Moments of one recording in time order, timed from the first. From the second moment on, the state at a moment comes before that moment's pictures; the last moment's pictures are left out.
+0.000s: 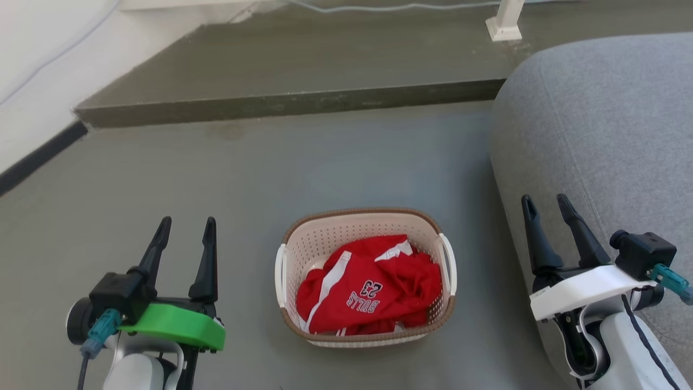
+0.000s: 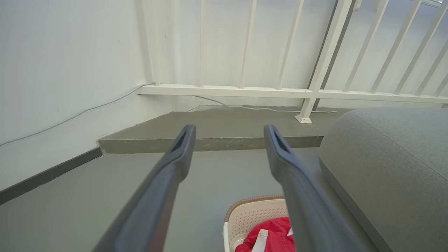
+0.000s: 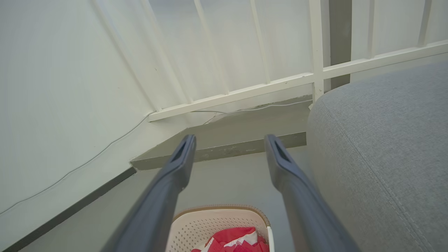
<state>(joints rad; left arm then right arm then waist) -0.08 0.05 -0.13 0.15 -0.28 -0.12 -0.25 -0.08 -0.11 0.15 0.22 0.39 0.11 -0.25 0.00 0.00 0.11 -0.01</state>
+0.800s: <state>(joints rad) -0.26 0.04 -0.16 0.19 -0.30 -0.12 -0.25 -0.25 -0.10 0.14 0.31 0.38 0.11 -0.25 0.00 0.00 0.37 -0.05</state>
